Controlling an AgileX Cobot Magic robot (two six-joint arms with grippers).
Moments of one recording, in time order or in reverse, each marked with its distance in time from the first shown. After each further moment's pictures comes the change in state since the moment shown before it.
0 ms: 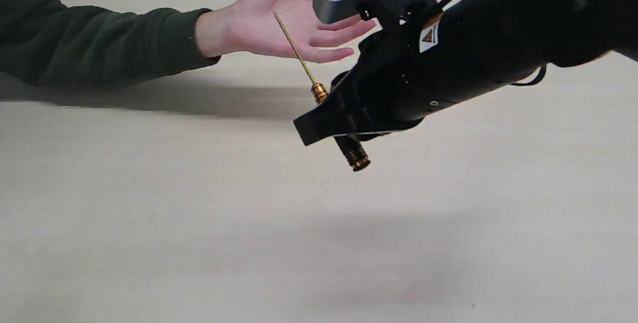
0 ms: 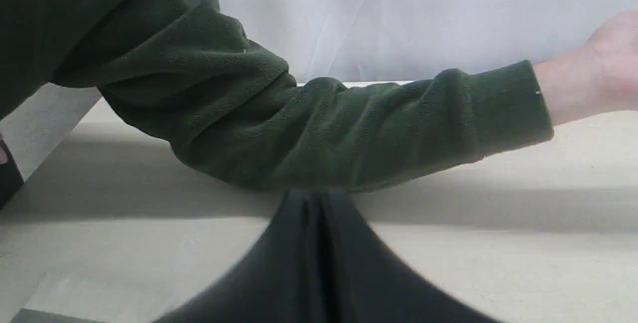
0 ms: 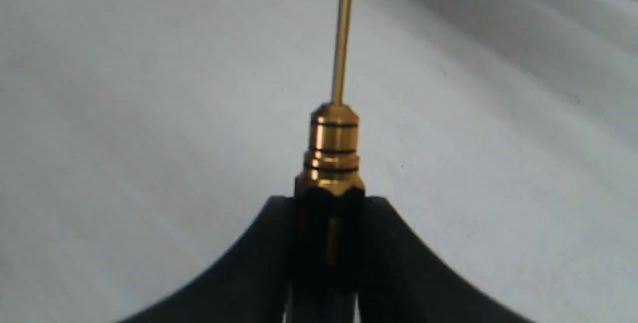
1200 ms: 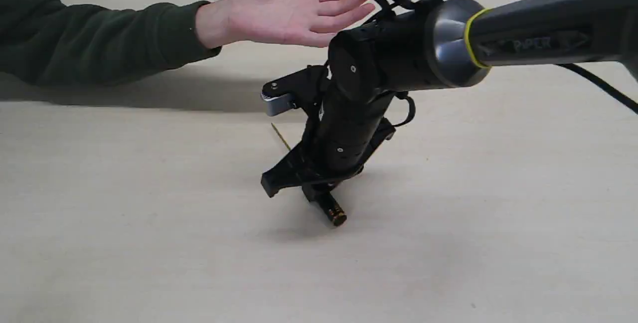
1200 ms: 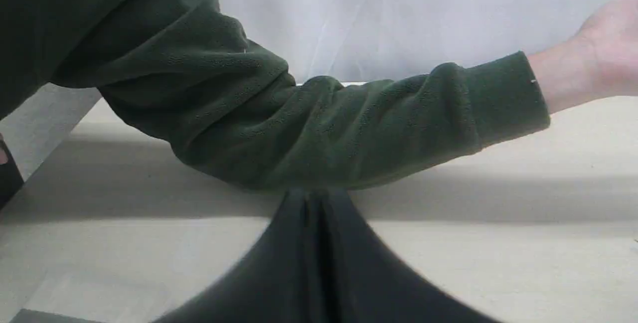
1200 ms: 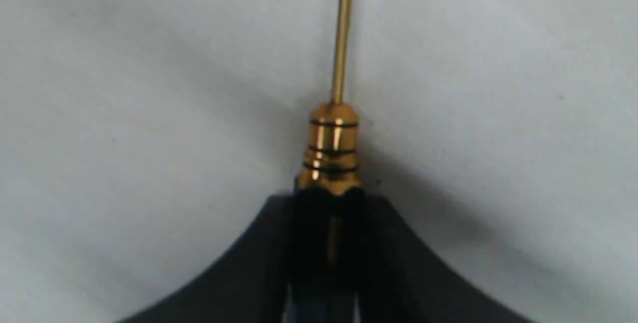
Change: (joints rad) left arm 0.000 0.000 0.000 0.000 0.000 0.000; right arm 0.000 0.586 -0.261 -0.106 0.104 0.116
